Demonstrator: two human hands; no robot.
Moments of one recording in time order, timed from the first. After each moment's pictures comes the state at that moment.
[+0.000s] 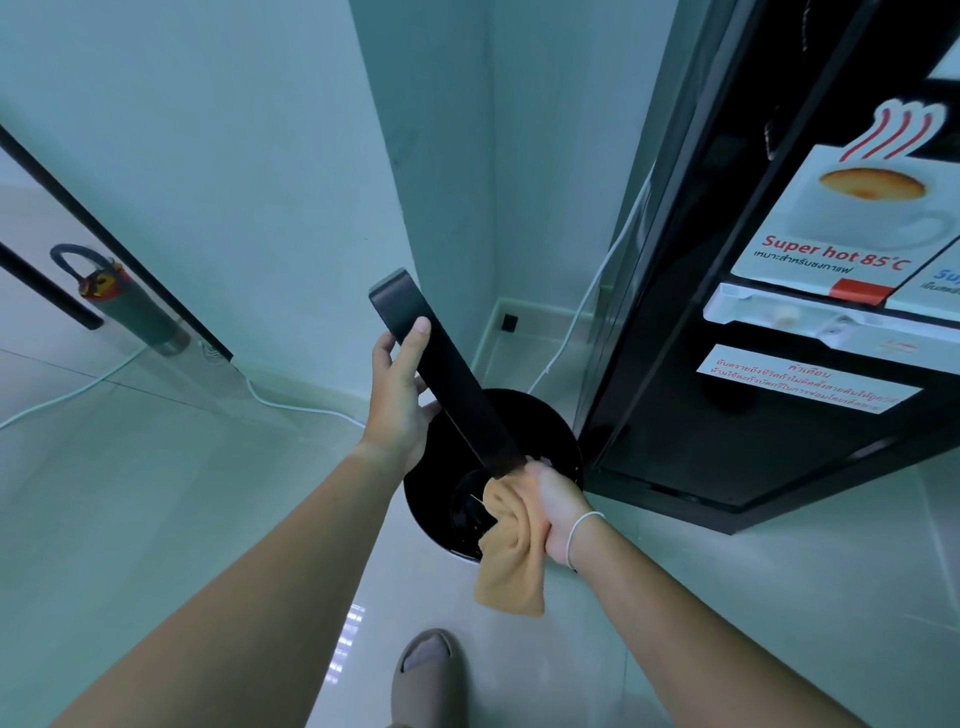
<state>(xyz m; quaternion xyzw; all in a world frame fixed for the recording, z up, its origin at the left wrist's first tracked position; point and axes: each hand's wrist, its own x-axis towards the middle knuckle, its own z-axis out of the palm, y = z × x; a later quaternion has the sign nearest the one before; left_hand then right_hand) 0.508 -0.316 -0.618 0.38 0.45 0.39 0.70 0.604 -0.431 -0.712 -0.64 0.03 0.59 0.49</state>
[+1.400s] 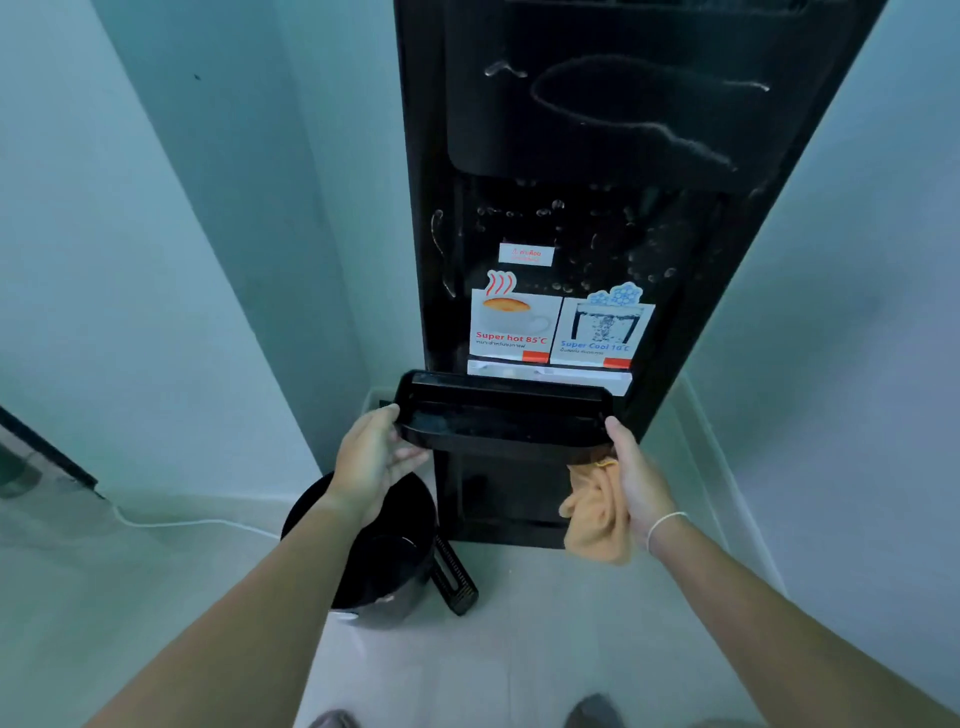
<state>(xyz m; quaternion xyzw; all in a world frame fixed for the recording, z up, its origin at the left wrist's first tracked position) 0.582 -0.424 -0.541 0.42 0.42 0.27 0.76 0.753 -0.625 -0.545 -0.72 -0.05 0.32 0.61</state>
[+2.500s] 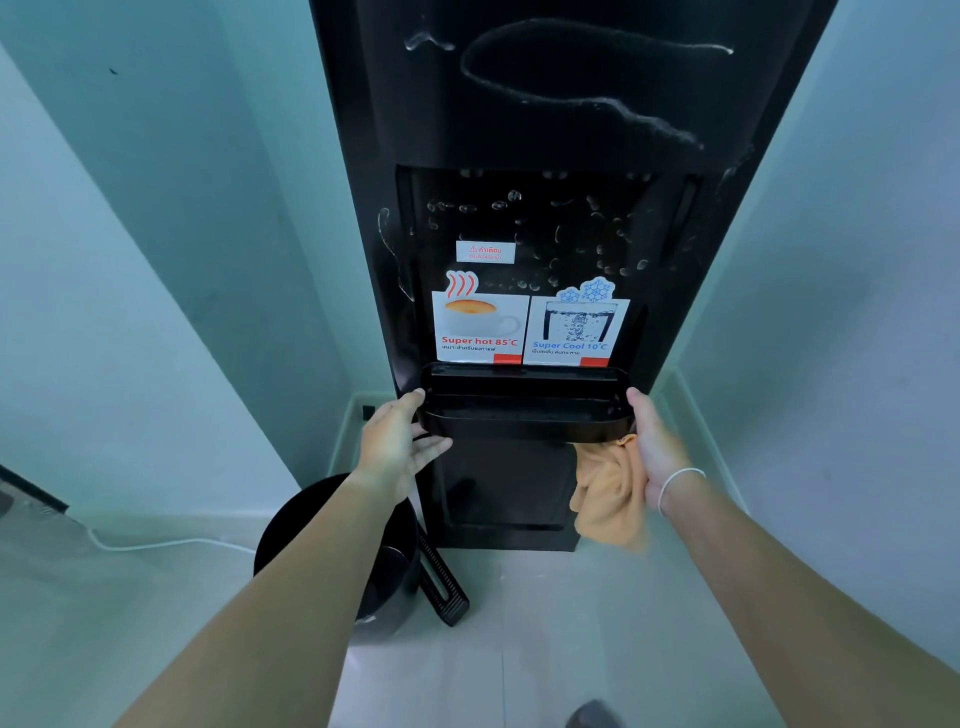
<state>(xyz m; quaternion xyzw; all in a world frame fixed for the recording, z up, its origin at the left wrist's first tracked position) 0.650 -0.427 -0.545 0.38 0.46 0.23 0.77 0.826 -0.620 -0.560 -0.70 0.04 0.34 0.62</state>
